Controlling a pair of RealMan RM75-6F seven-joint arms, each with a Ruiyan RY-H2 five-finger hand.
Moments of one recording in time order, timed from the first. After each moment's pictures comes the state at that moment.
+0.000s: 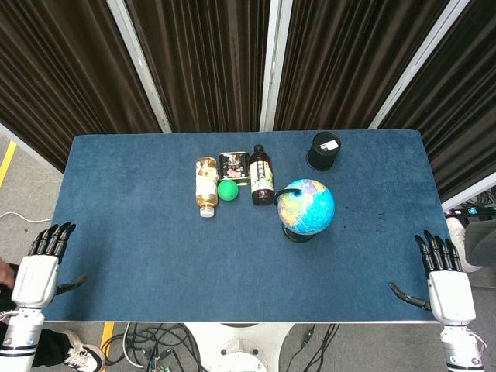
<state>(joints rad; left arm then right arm) -0.08 -1.31 -0.03 -1.46 1.55 1.54 0.01 0.04 -1.30 0.00 -1.44 -1.57 1.61 -0.03</state>
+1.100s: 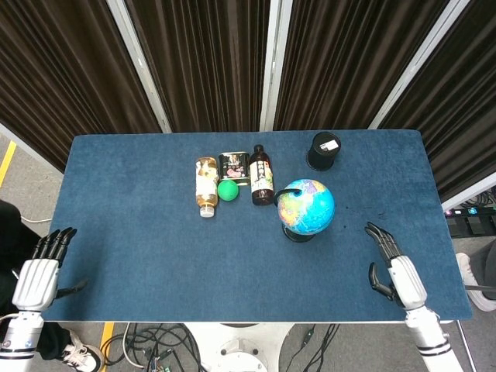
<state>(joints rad) -0.07 -1.31 -0.01 -1.42 1.55 1.52 -0.06 0.19 -1.33 -0.01 -1.47 -1.72 1.51 0.57</state>
